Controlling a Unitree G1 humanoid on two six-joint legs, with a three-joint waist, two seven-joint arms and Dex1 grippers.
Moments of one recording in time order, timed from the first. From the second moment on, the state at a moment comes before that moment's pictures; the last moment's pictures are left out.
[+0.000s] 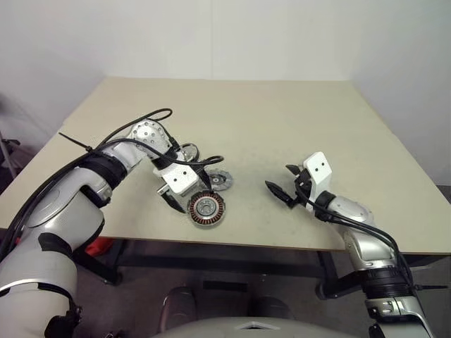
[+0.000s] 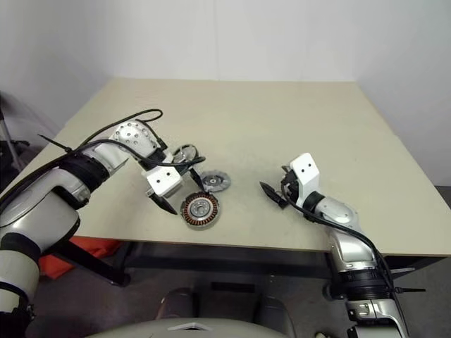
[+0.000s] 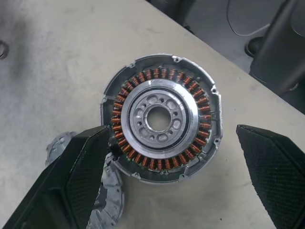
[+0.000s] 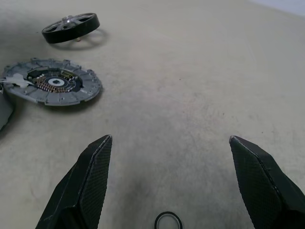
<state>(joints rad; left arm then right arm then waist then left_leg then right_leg) -1.12 0.63 -0.92 0.78 -0.23 -0.76 -1.61 -0.18 -0.43 -0.01 0.03 0.20 0.20 0.63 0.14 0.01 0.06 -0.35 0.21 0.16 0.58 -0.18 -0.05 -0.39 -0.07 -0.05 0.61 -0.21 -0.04</state>
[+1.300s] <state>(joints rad) -1.10 0.54 -1.01 0.93 -0.17 -0.87 -1.61 -0.14 -0.39 -0.01 -0.05 0.19 0.21 0.55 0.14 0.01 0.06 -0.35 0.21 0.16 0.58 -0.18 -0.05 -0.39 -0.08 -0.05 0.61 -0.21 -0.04</state>
